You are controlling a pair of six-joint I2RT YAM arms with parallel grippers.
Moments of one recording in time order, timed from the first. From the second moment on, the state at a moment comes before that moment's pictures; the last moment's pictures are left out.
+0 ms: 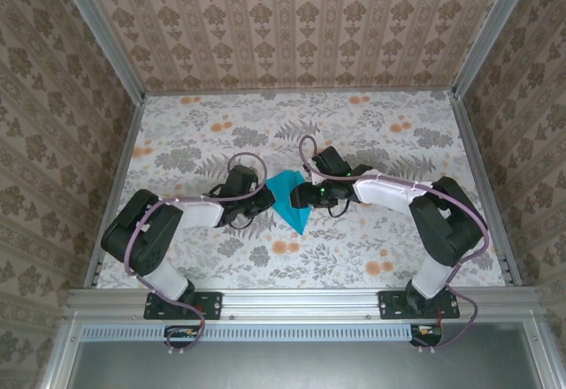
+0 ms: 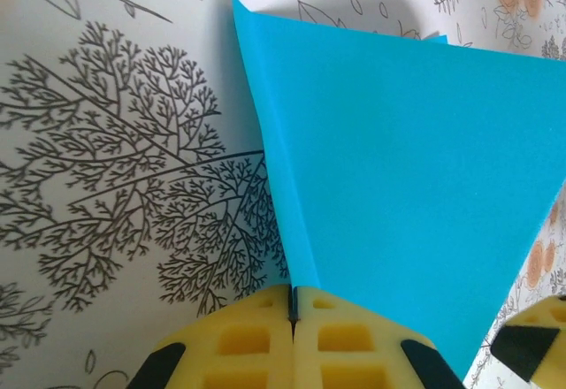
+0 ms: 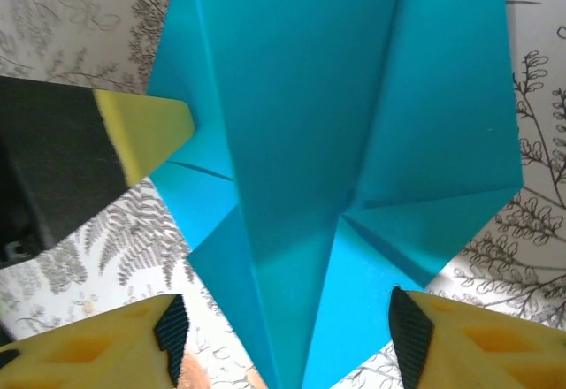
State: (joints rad) left arm -0.61 1.61 0.61 0.20 0.24 -0.96; right arm 0.60 1.72 1.00 -0.32 -0.34 0.50
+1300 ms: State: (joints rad) left arm -0.61 1.61 0.61 0.20 0.24 -0.96; right arm 0.61 1.79 1.03 -0.32 -0.46 0.50
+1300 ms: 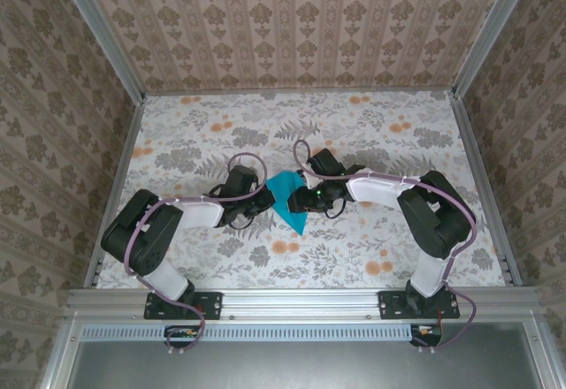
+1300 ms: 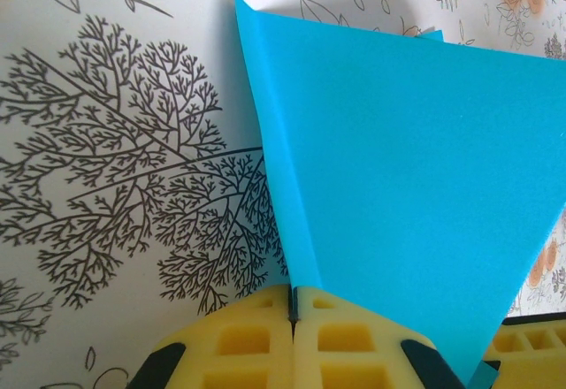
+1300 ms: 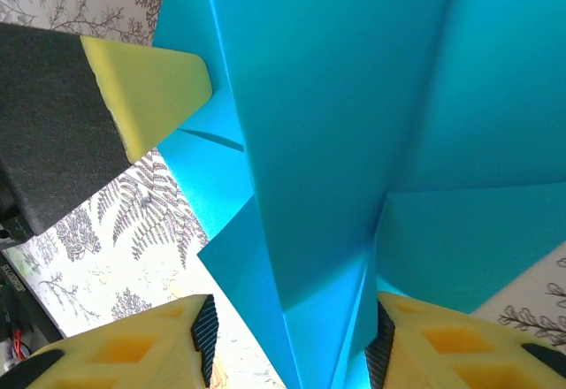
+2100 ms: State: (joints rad) left arm -0.61 1.61 0.61 0.20 0.25 -0.96; right arm 0.70 1.85 1.13 -0.40 -0.27 0.47
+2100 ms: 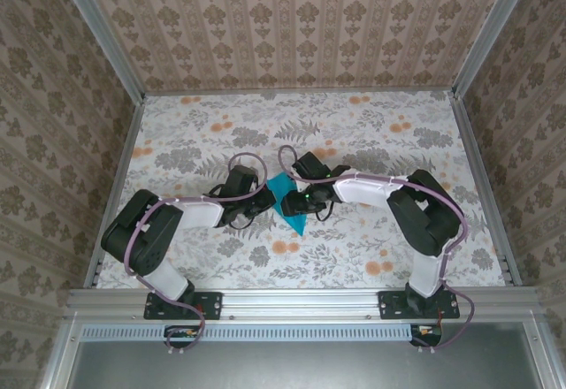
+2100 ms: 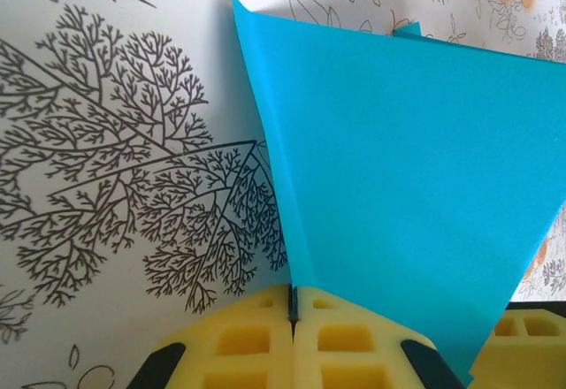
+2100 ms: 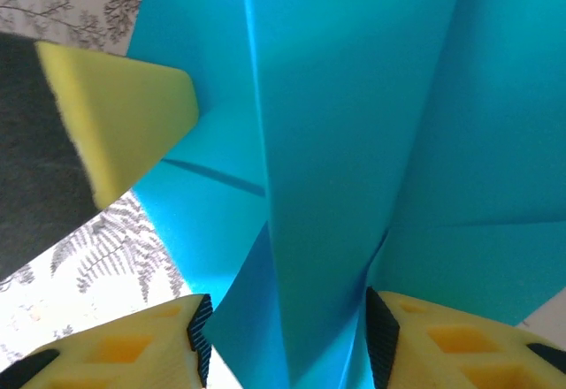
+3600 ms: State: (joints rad) left arm -0.43 1.27 0.64 -0.37 0.04 -0.79; right arm 0.53 2.14 1.64 -0.77 0.08 0.42
